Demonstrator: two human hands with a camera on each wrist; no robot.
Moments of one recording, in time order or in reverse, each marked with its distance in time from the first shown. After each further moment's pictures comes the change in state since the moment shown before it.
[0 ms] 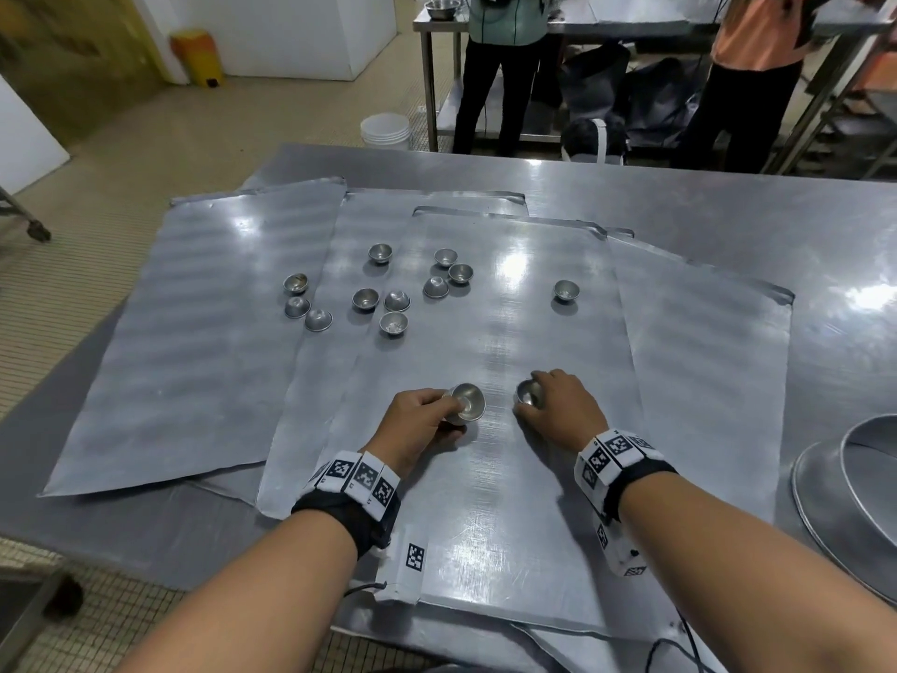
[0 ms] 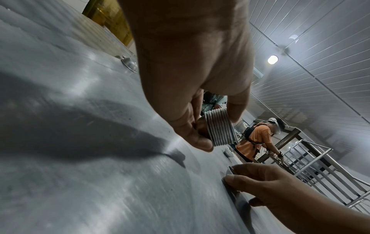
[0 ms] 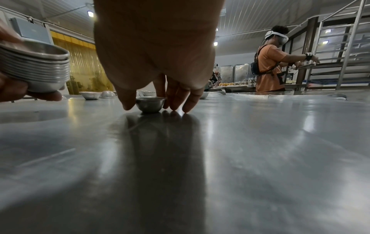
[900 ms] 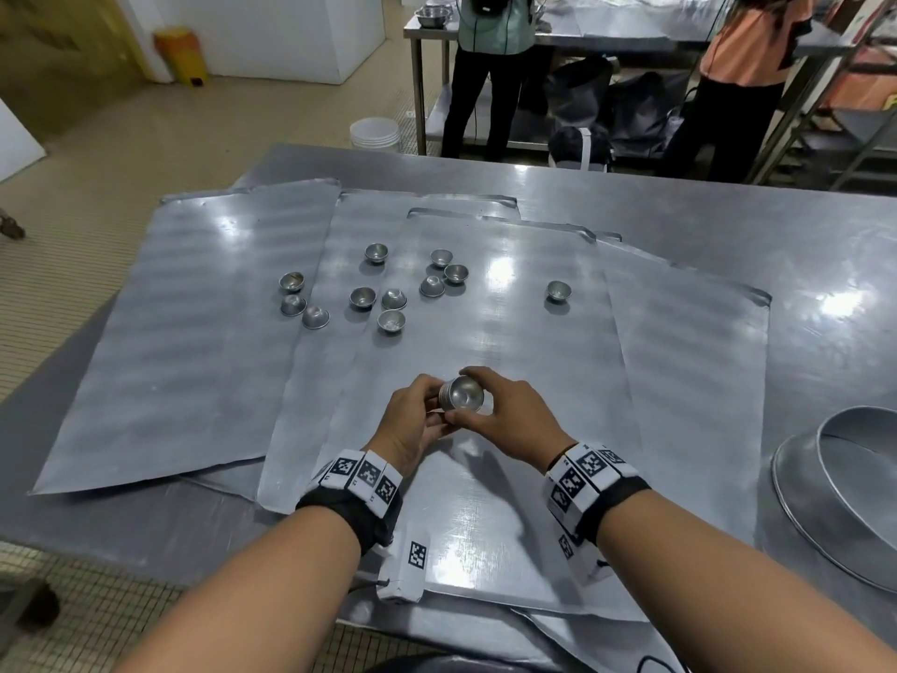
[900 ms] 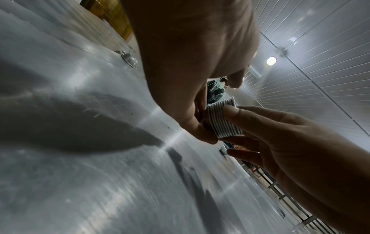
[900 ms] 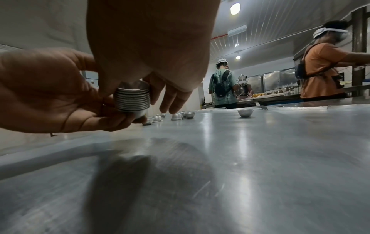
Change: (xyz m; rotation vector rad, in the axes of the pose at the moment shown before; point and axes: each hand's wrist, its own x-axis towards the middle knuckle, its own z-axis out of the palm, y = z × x) left_hand -0.007 0.003 -0.001 -0.261 0.011 -0.006; right_hand -0.037 -0.070 0.004 0.292 0.078 -0.261
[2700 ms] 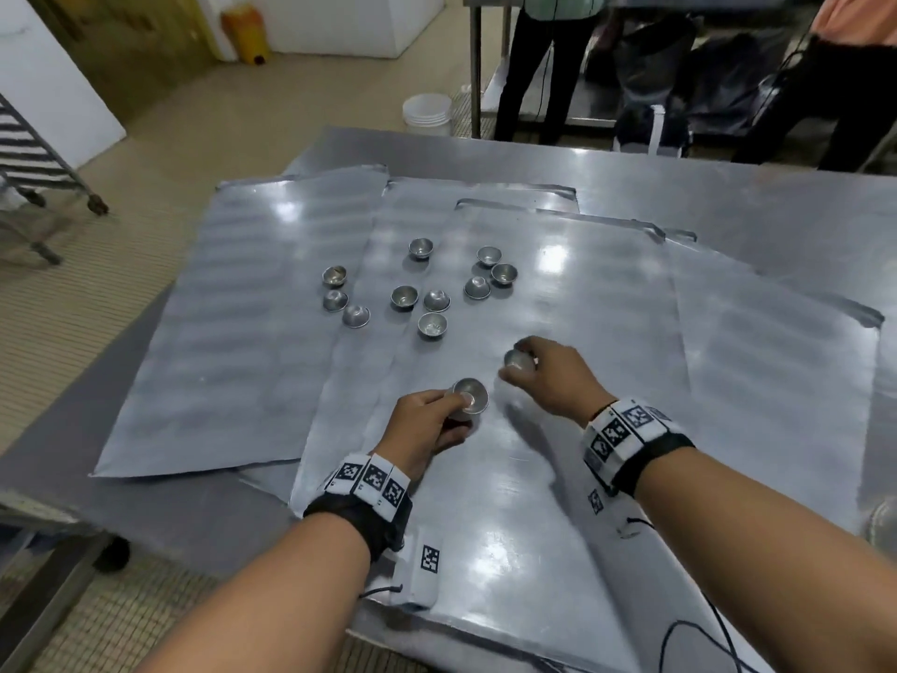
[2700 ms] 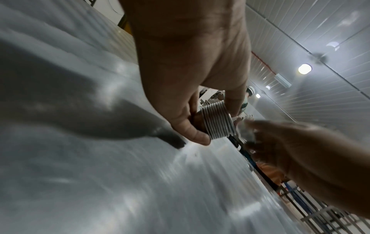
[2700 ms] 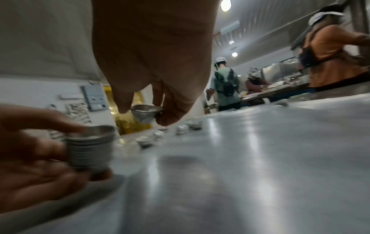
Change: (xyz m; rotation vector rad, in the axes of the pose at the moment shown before) left_hand 0.021 0.014 -0.023 0.104 0.163 -0.019; right_hand 0.092 0.018 -0.019 -0.076 -0.130 0.147
